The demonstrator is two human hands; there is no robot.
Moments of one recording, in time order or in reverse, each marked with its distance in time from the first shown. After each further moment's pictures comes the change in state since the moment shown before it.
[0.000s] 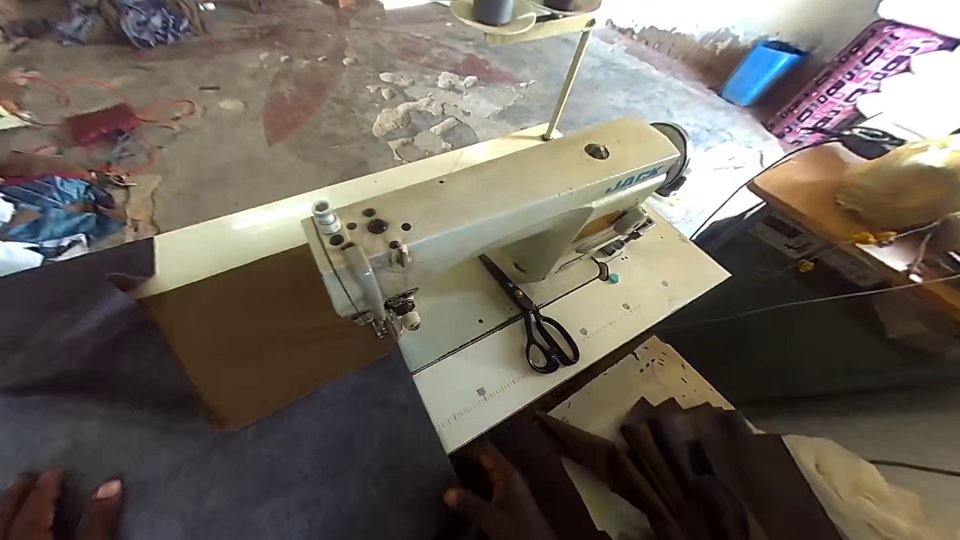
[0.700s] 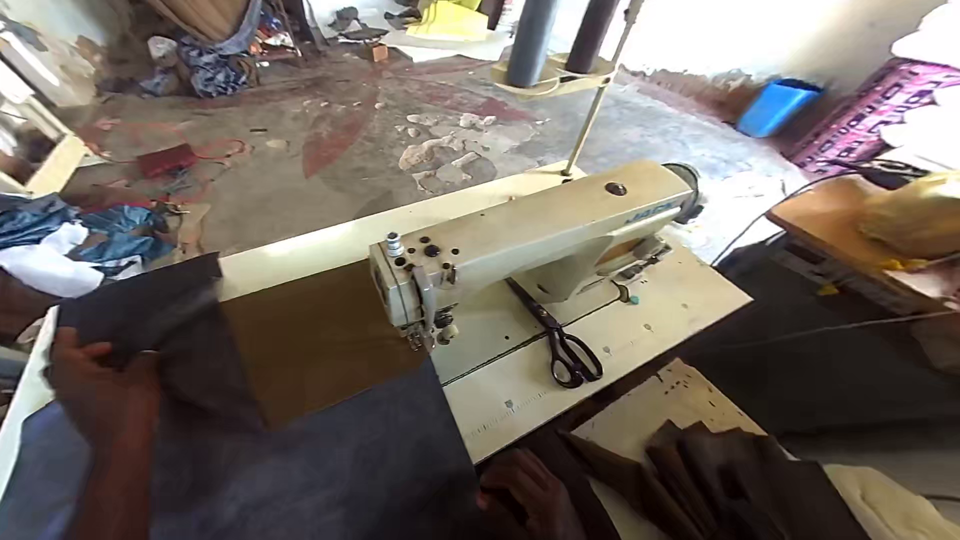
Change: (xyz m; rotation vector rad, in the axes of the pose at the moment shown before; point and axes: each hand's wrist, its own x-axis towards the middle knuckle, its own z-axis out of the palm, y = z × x) left_hand 0.159 0.061 -0.005 -0.383 0.289 -0.121; right_hand 0.008 -0.035 -0.001 -0.546 0.067 -0.487
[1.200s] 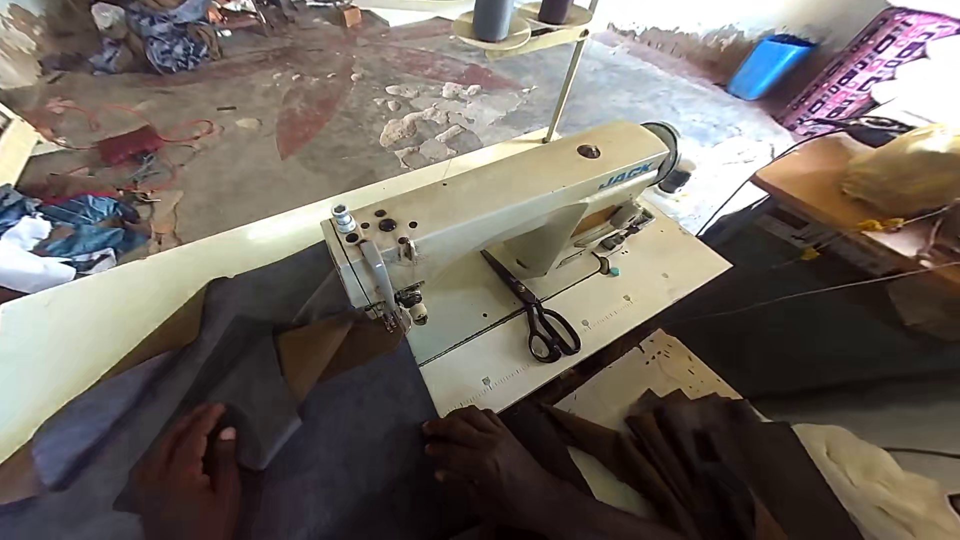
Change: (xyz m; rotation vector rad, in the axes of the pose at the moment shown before) left_hand -0.176 0.012 -0.010 0.245 -0.249 0.376; right_hand 0.031 0.011 -0.001 -0.163 -0.357 -0.254
